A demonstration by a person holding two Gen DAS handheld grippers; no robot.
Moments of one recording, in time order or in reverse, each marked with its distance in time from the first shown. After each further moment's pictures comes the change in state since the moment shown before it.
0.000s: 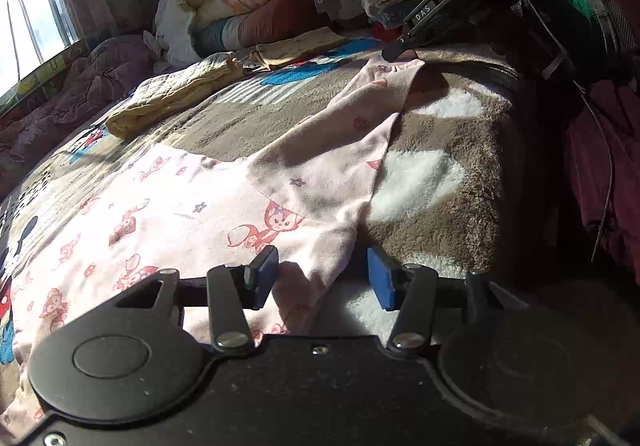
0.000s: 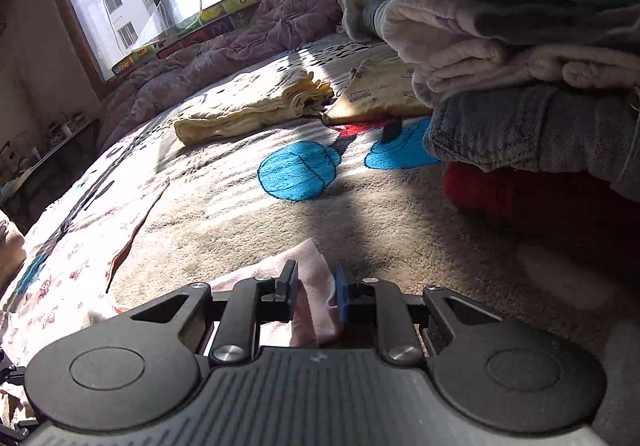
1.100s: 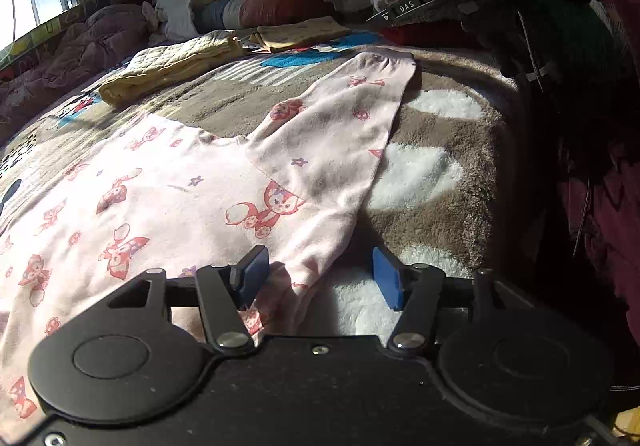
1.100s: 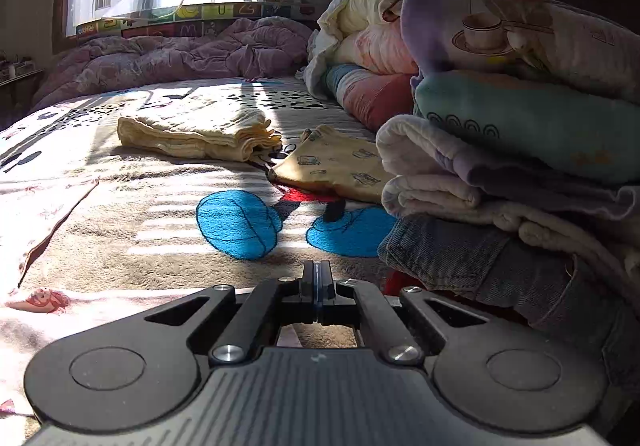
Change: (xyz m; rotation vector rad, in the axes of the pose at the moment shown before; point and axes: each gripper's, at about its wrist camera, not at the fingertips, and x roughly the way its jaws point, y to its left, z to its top) left arm -0.002 0.013 -0.005 -0.092 0.034 -0.064; right arm 0.003 0.051 0.012 -0.308 -0.120 -0.275
